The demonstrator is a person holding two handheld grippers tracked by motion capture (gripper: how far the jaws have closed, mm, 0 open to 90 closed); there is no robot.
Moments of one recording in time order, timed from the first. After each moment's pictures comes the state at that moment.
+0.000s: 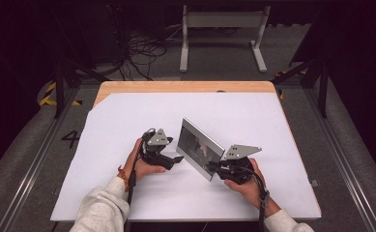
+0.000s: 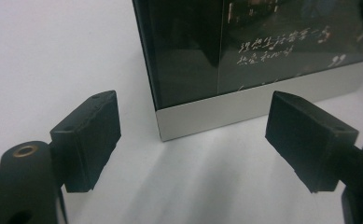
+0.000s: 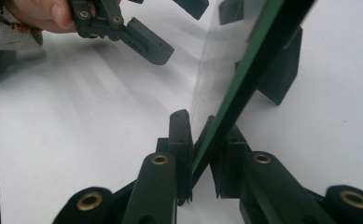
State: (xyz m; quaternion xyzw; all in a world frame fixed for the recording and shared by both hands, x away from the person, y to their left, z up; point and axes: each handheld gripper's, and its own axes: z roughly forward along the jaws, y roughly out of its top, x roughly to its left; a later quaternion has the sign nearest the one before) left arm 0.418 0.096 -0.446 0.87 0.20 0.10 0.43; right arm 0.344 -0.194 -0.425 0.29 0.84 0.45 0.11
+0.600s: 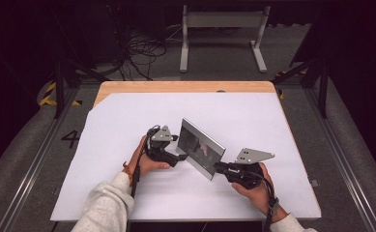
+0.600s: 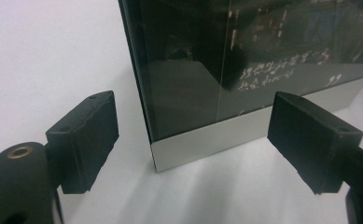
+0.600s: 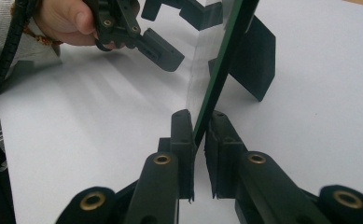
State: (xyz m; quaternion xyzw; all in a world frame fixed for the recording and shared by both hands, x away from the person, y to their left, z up) left arm 0.433 0.084 -0.448 0.87 0.19 0.07 0.46; right arm 0.326 -0.213 -0.420 0.30 0.82 0.47 0.13
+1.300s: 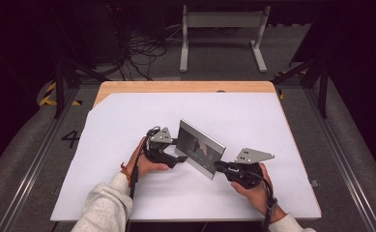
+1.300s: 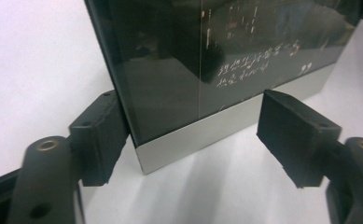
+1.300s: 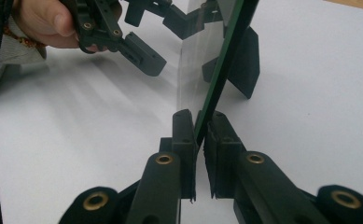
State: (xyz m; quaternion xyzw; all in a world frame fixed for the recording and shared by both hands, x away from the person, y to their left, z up) left arm 0.425 0.091 -0.445 0.88 0.18 0.05 0.45; right arm 0.327 -0.212 -0.422 0.31 0.81 0.47 0.14
